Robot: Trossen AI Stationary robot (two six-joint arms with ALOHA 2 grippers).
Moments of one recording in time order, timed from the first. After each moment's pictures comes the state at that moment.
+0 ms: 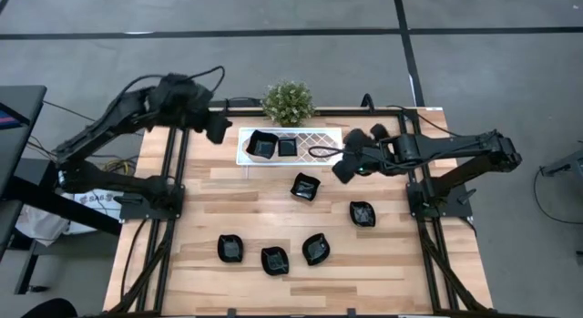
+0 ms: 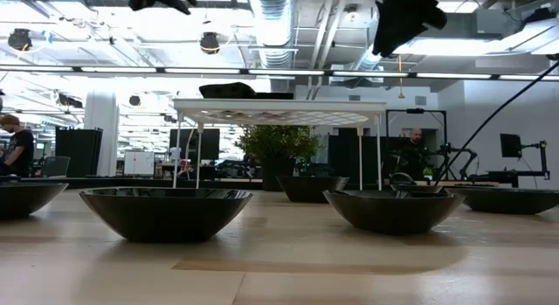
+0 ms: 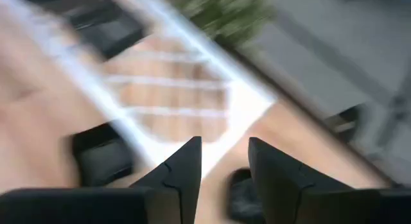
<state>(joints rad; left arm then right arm) 0.41 1.29 1.49 -1.07 -0.02 -0.45 0.07 1.26 1.27 -1.03 0.69 0.64</state>
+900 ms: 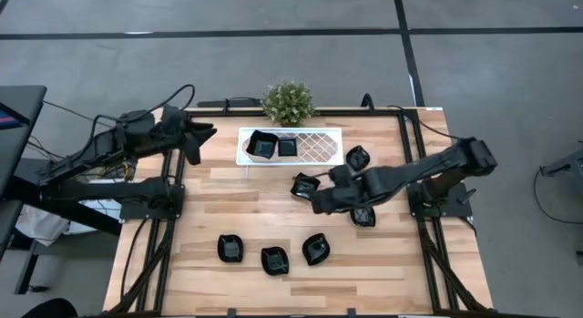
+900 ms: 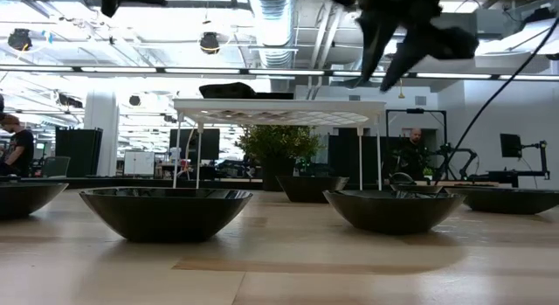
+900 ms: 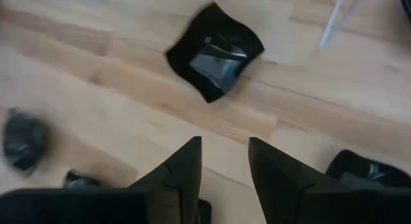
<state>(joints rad) 0.25 0.80 0.98 -0.62 -0.22 -0.34 0.25 1.52 1.27 -0.93 0.37 1.46</state>
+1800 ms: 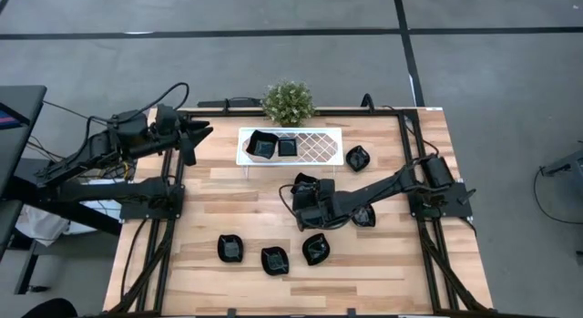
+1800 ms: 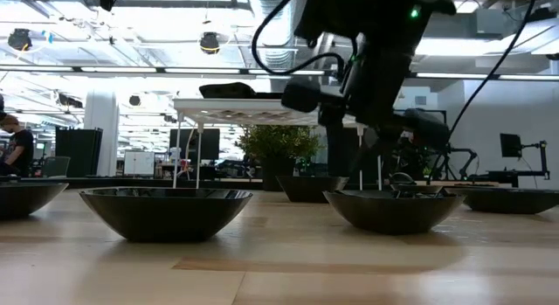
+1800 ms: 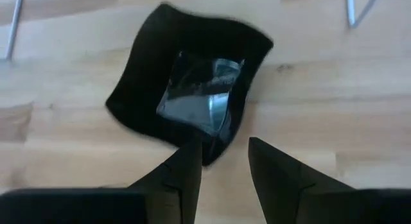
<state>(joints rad) 0.25 0.77 0.98 -0.59 -0.22 -0.27 0.23 1.90 1.27 -0.73 0.55 1.81</state>
